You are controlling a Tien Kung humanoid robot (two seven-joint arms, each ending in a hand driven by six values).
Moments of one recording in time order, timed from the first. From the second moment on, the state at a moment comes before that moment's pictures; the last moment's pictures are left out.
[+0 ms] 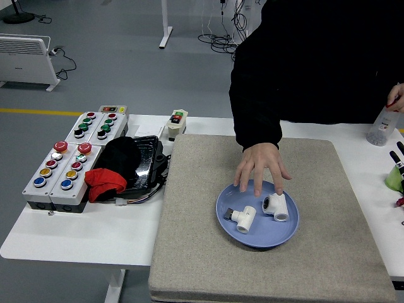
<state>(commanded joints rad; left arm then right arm) -0.12 0.12 -0.23 -0.25 0.24 0.16 0.13 0.30 -0.04 1.74 1.35 -0.71 -0.14 -0.07</state>
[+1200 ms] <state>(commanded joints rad) -0.11 0.12 -0.21 -0.25 0.21 0.16 0.12 0.28 -0.03 1.76 1.35 -0.63 -0.15 -0.10</state>
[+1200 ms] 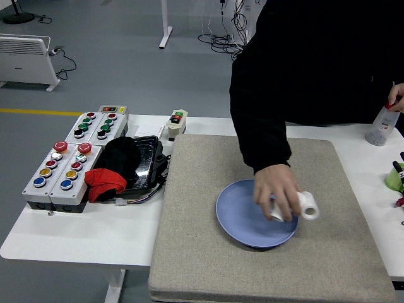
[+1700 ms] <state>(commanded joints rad) -0.11 0.11 -0.21 -0.25 0.20 0.16 0.12 0.28 -0.03 1.77 1.35 -0.63 -0.16 -0.09</state>
